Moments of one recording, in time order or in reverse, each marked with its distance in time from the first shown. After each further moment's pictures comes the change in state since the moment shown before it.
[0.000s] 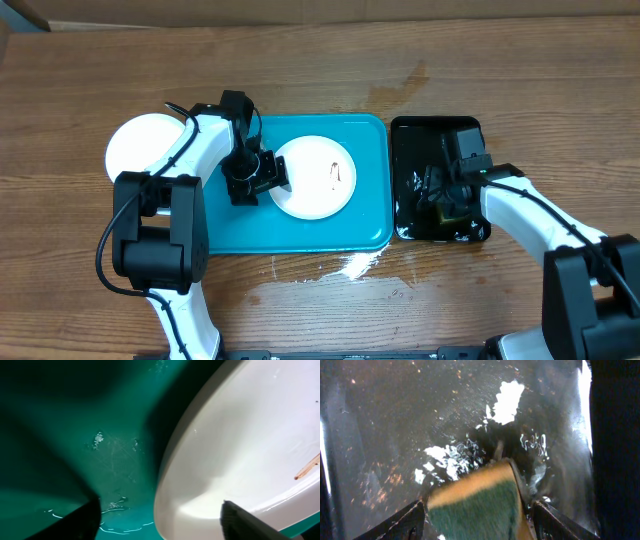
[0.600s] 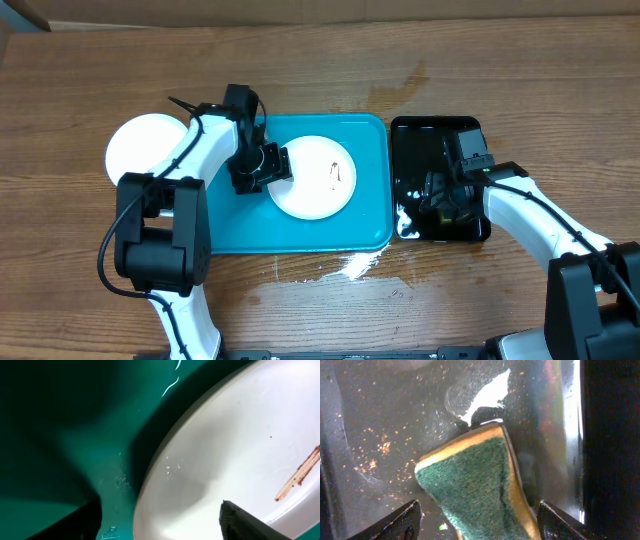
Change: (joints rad) left arm -0.029 -0.008 0.002 0.113 -0.042 -0.002; right arm 0.000 -0.024 0.013 -0.115 -0.017 -0.013
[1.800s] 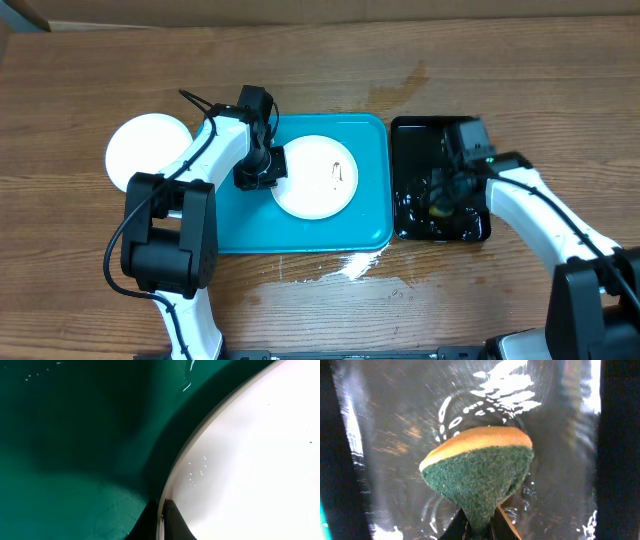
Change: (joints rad) left arm -0.055 -0.003 0.000 -0.004 -0.161 0.005; right arm 0.000 -0.011 0.104 -0.139 -0.066 -0.005
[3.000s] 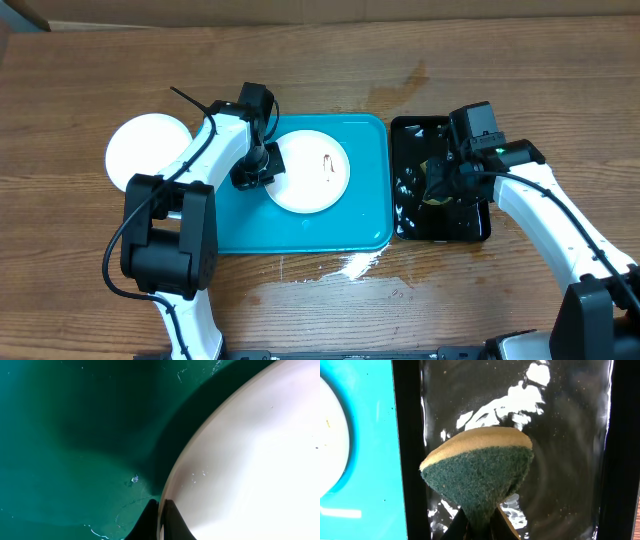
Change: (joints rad) left arm 0.000 -0.010 0.024 -0.036 -0.095 -0.150; right arm 0.000 -0.045 0.079 -0.069 -0.101 -0.045
